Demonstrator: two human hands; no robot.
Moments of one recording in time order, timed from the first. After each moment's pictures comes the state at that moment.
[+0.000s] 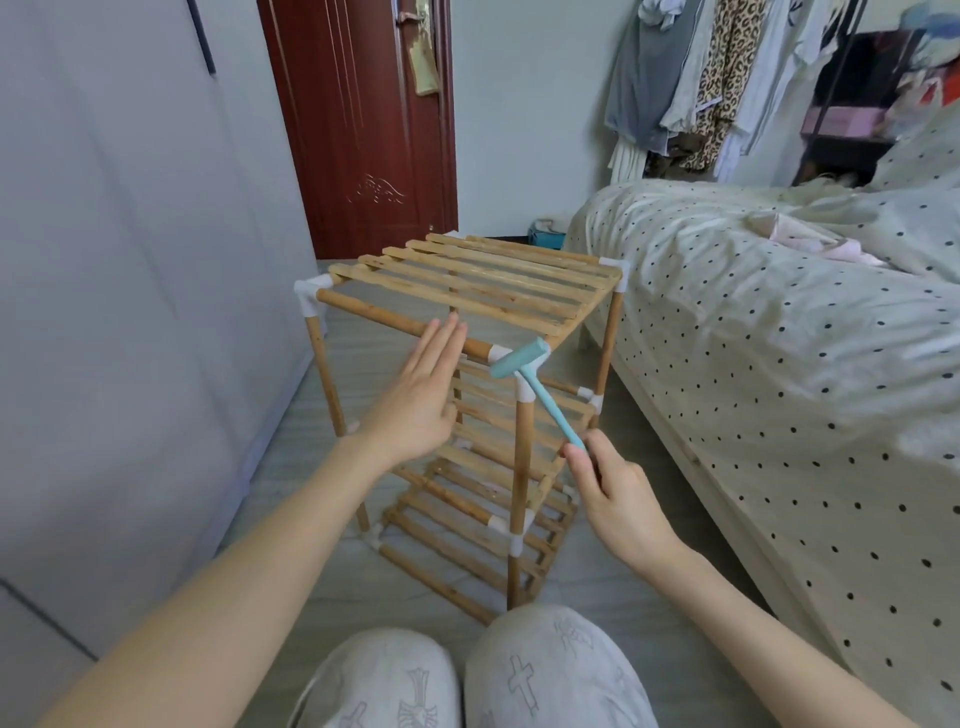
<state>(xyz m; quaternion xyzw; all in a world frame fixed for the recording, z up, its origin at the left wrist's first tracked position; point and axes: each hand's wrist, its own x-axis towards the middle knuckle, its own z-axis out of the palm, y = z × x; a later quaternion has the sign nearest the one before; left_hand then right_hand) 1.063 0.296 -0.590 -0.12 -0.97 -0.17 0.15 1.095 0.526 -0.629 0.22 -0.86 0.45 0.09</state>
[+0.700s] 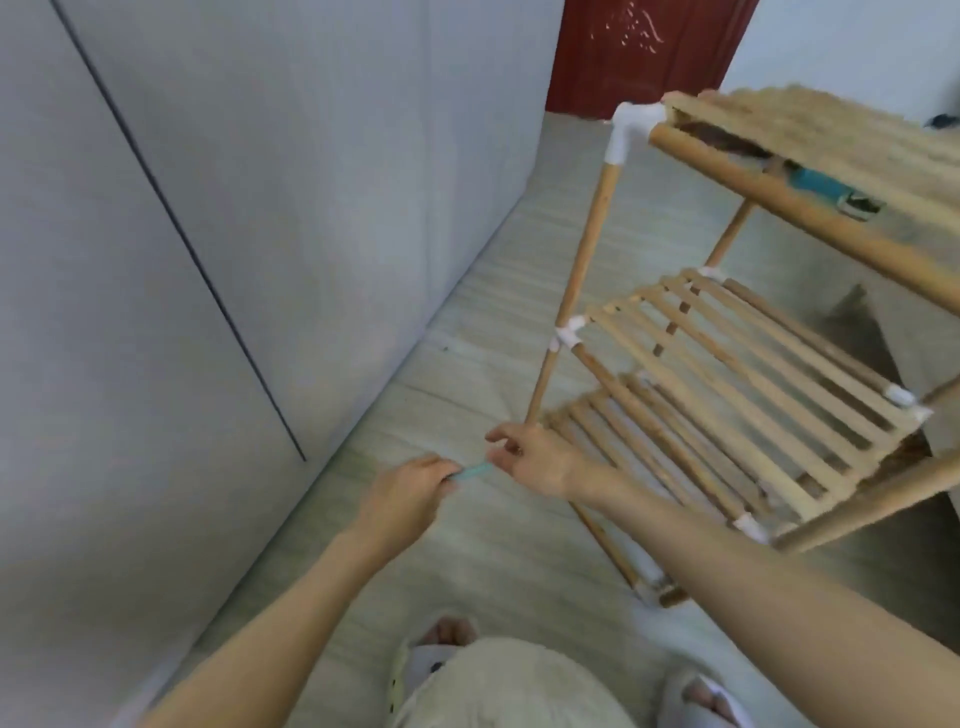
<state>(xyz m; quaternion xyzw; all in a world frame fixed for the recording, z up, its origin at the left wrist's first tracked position) 1.202 0.123 -0.805 0.18 -0.95 -0.25 0.01 1.070 0.241 -0.739 0.40 -0.85 0.15 -0.30</state>
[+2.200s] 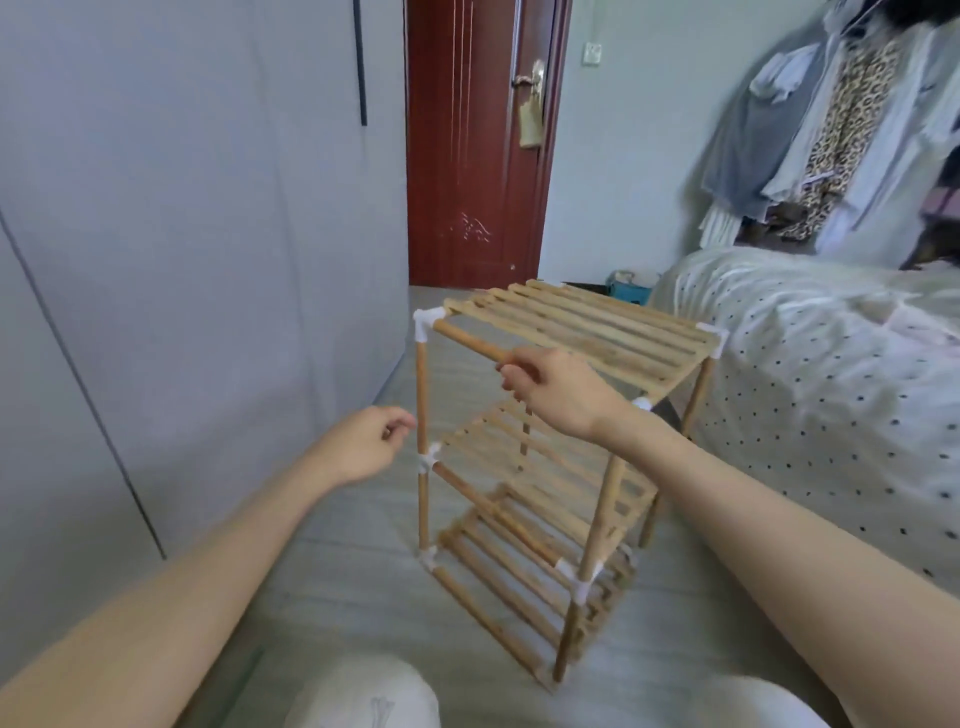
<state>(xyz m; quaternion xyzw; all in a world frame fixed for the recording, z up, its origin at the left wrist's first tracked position) 1.128 0.158 -0.599 0.09 -0.95 -0.27 0.12 1.068 0.388 -0.501 0.39 -0.88 0.27 0.03</state>
